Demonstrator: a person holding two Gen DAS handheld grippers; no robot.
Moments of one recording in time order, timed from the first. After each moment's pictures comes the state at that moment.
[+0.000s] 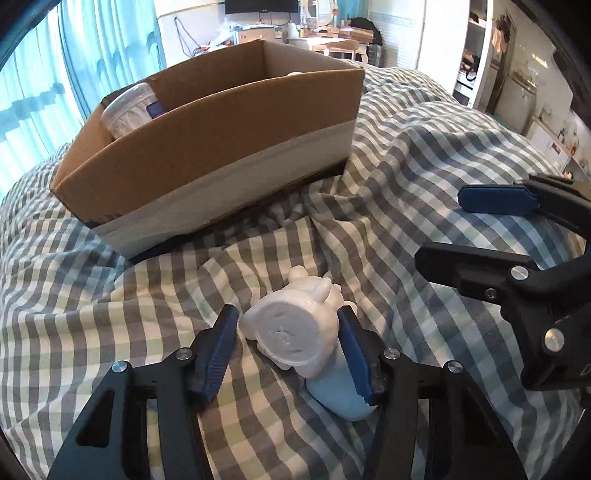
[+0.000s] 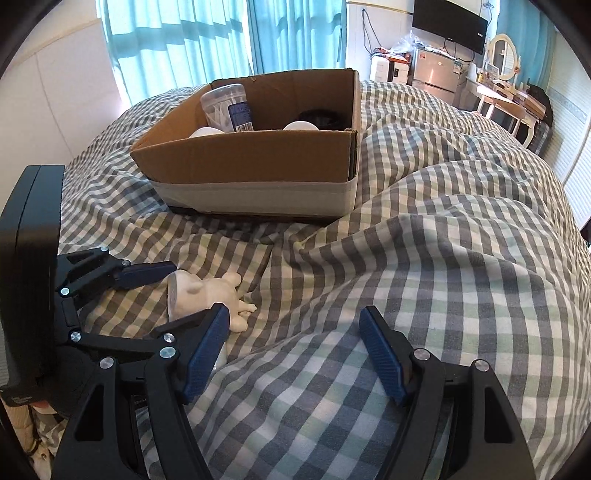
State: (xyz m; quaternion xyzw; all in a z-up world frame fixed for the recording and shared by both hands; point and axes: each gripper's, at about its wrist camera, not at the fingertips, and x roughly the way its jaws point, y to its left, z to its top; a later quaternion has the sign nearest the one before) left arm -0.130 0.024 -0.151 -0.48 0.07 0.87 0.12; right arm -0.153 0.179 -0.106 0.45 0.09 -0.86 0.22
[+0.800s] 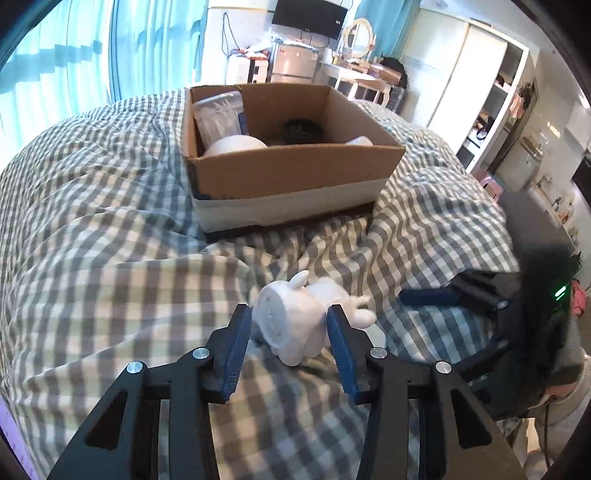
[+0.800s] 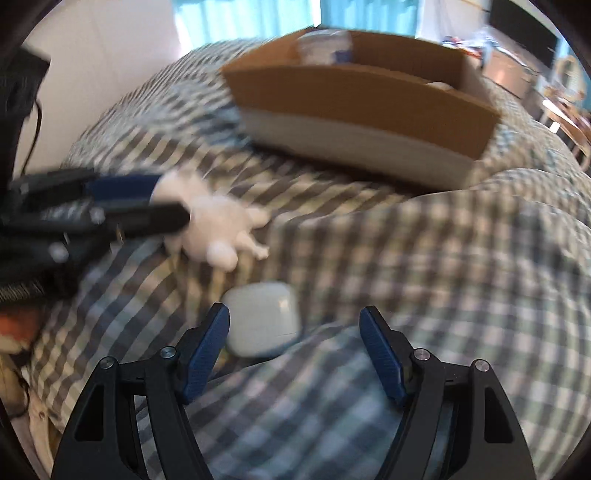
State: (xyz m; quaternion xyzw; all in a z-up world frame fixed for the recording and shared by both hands) left arm -0.089 -0.055 -0.107 -0.45 -0.05 0.88 0.11; right arm -0.126 0.109 -0.142 0.51 0.17 -0.78 0.33
